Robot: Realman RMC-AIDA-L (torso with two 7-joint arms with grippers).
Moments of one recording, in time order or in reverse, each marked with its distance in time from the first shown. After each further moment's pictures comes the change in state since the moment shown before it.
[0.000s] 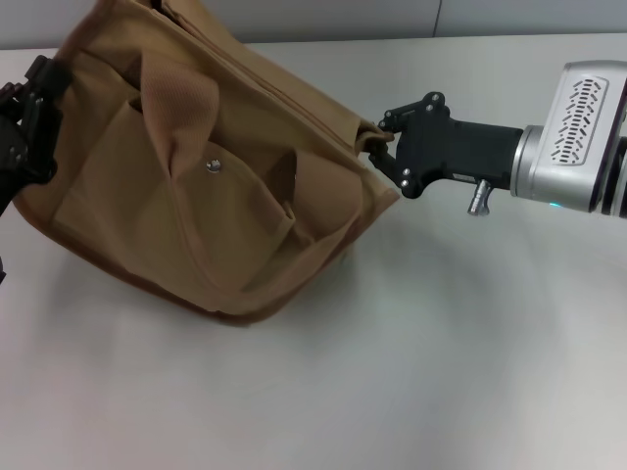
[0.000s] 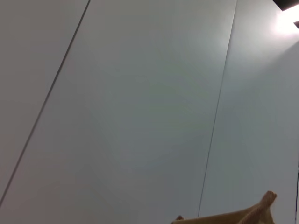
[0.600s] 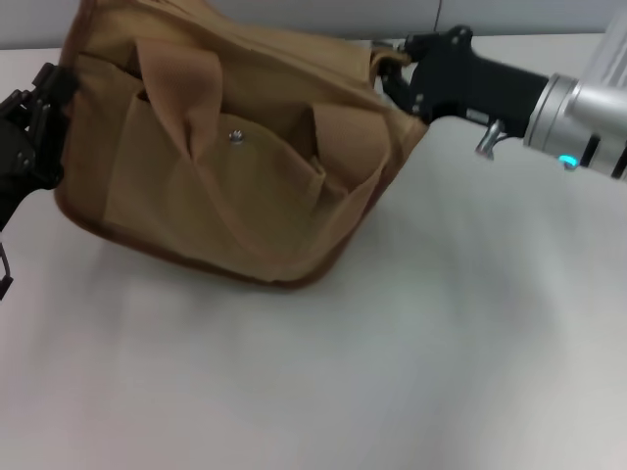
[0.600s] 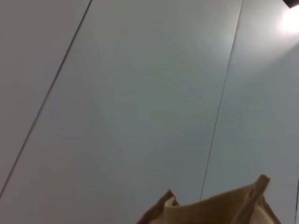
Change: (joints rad) left arm -0.005 -0.003 0.004 -0.021 0.002 -0.008 0.000; right arm -0.001 -0.005 0.002 -0.014 0.202 -0.053 0.121
